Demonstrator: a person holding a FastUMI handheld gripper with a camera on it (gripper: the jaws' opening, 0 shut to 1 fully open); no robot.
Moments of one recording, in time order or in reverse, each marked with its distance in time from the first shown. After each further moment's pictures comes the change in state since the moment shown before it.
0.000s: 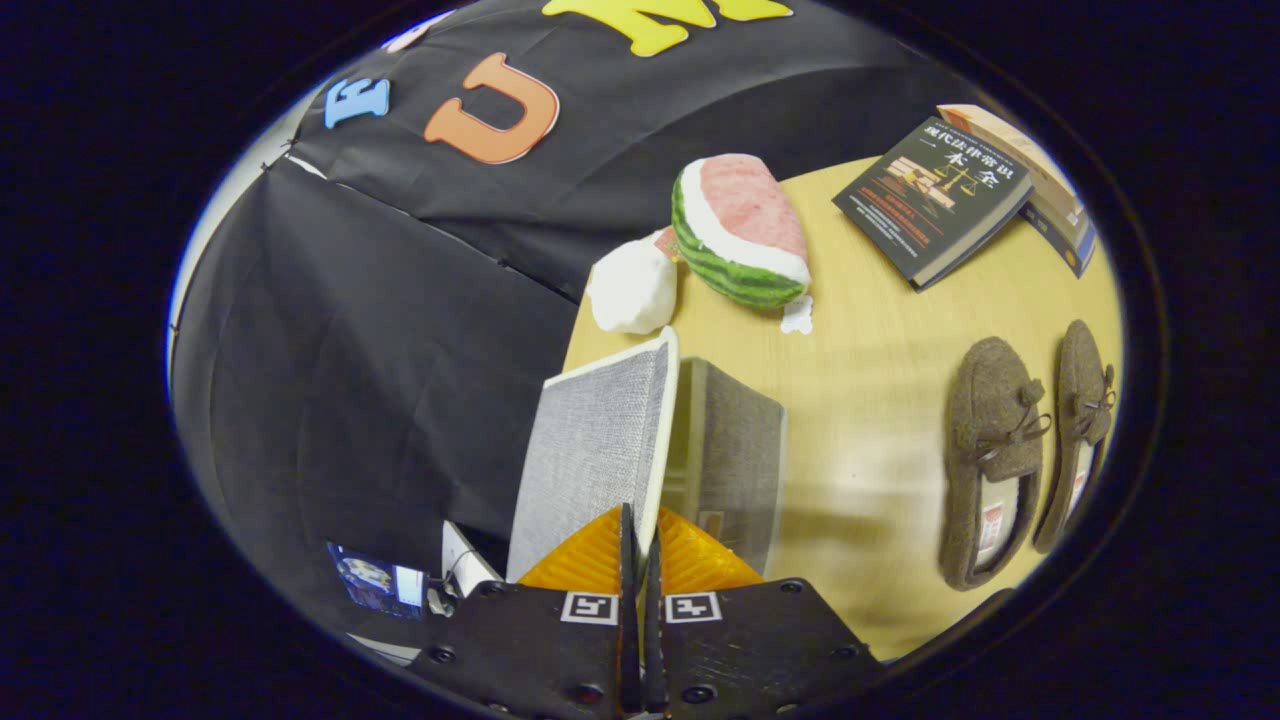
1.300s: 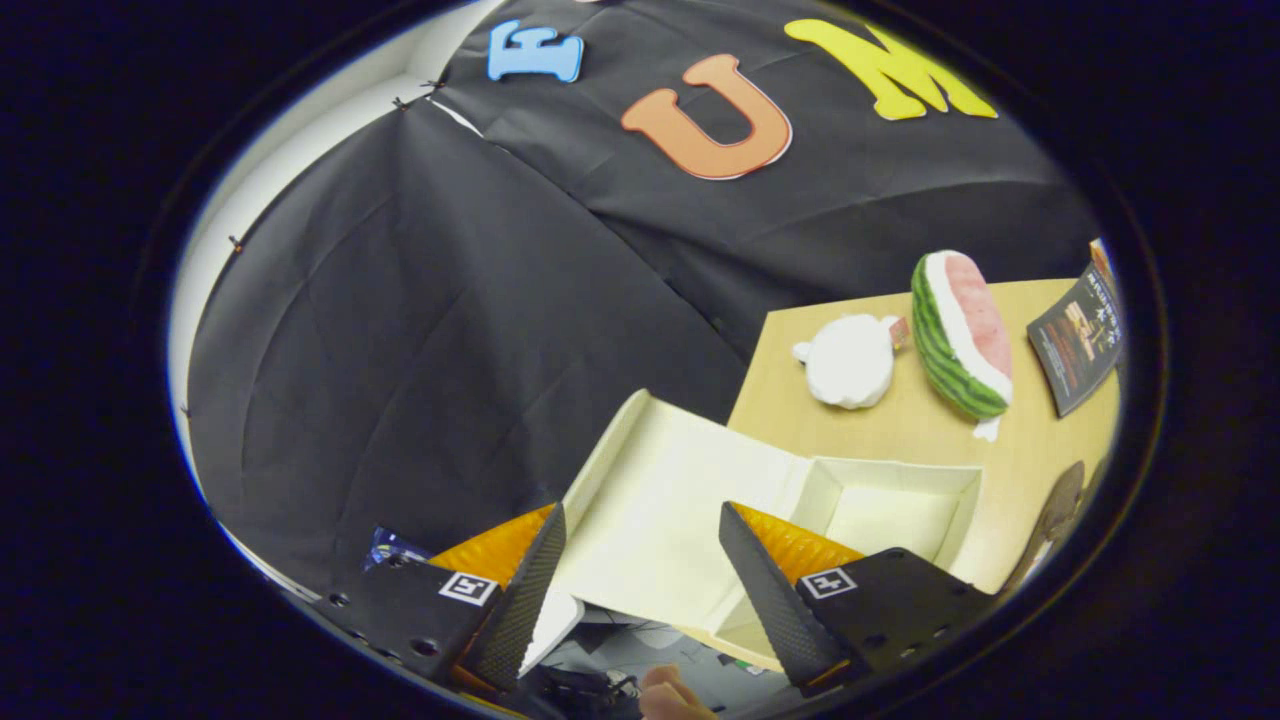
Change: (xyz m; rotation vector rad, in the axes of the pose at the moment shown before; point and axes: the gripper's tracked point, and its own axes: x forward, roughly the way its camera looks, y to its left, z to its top) arm 0.005 0.204 0.020 -0.274 -0.082 0.138
